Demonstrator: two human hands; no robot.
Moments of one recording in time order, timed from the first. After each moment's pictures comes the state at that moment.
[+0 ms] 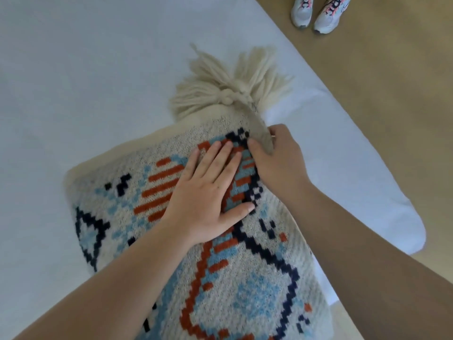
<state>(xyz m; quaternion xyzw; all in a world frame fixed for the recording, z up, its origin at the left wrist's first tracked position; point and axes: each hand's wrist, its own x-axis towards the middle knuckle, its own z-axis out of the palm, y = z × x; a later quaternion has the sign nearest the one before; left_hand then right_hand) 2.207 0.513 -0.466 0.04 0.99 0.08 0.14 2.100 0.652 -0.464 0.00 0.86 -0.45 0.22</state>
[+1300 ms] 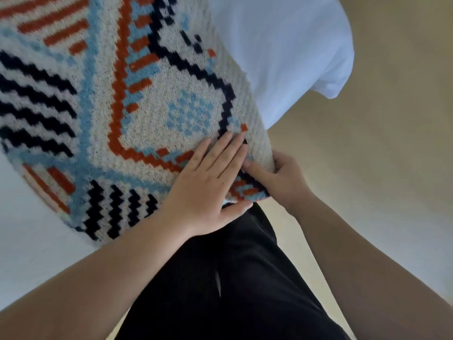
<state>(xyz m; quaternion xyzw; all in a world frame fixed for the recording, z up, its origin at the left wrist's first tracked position) 2.440 0.666 -0.483 0.24 0.95 0.14 0.17 2.402 0.846 -0.473 0.22 0.71 -0.56 0.35</state>
